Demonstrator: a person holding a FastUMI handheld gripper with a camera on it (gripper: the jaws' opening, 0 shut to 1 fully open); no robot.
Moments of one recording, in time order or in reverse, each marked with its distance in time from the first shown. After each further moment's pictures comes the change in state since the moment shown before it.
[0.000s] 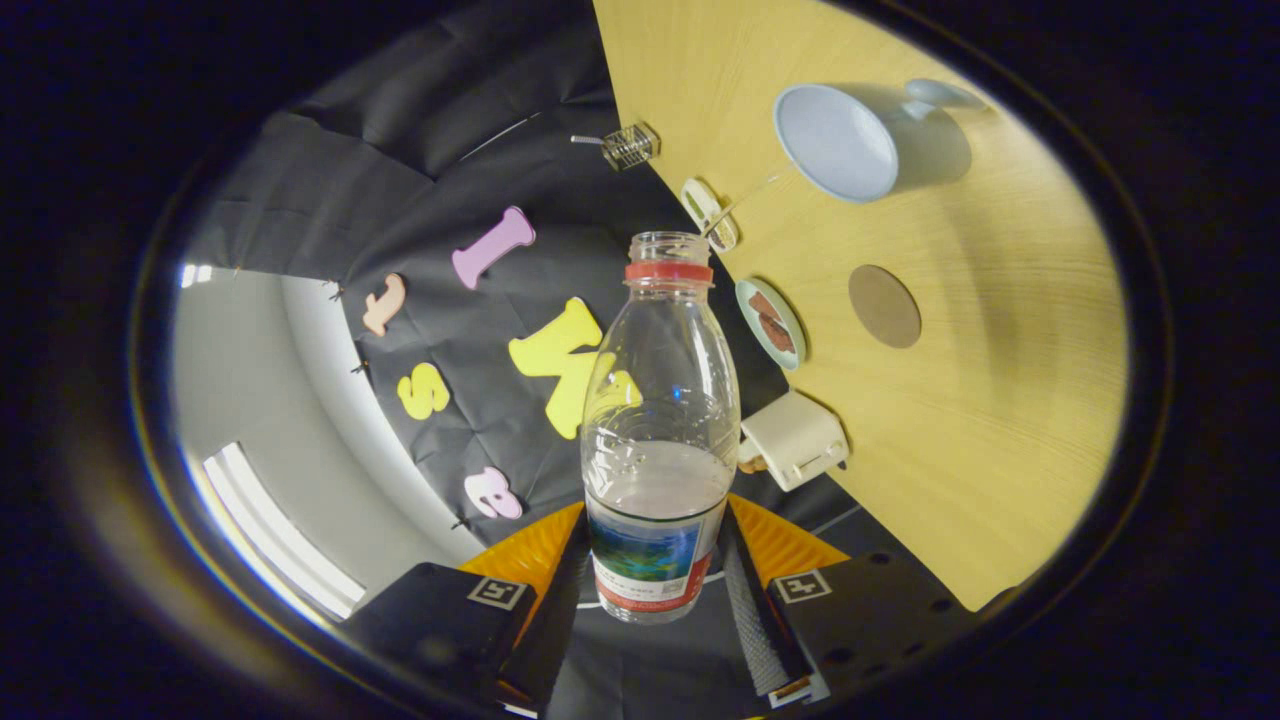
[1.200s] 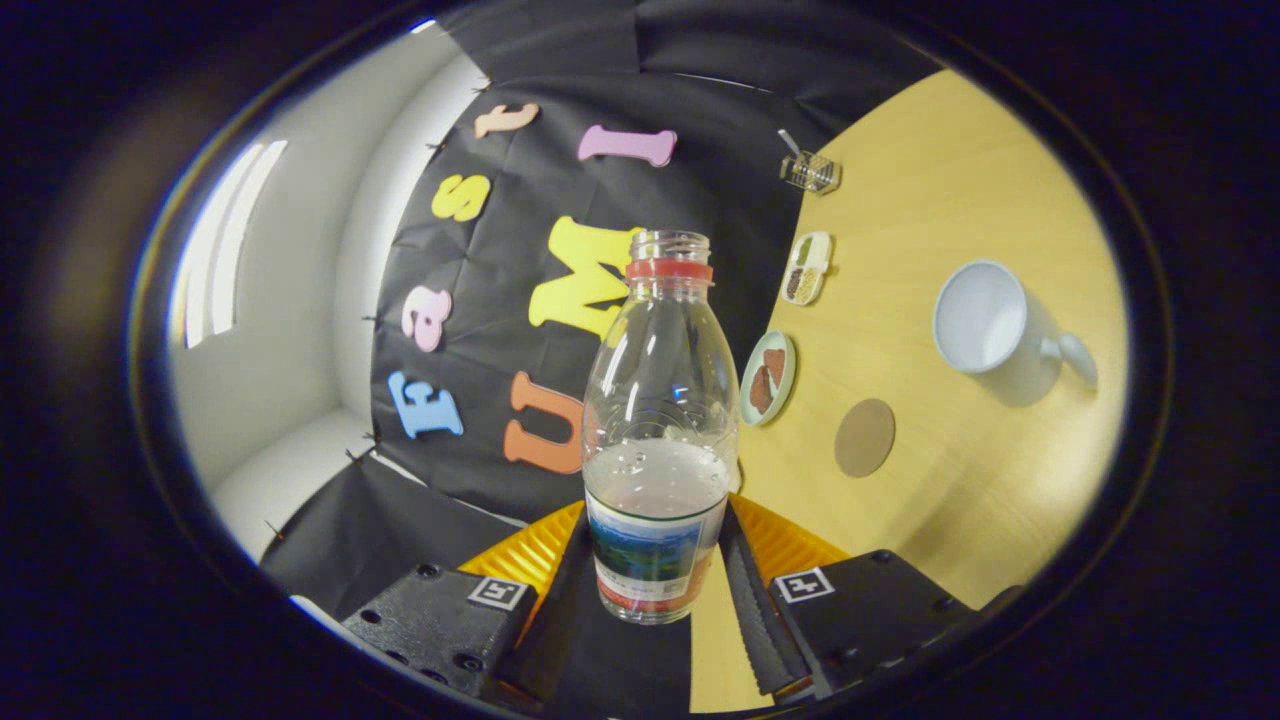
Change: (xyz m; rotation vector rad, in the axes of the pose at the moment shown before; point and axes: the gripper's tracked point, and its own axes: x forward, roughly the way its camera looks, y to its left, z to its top) arm -0.014 -0.037 -0.021 -0.920 0.103 -0.168
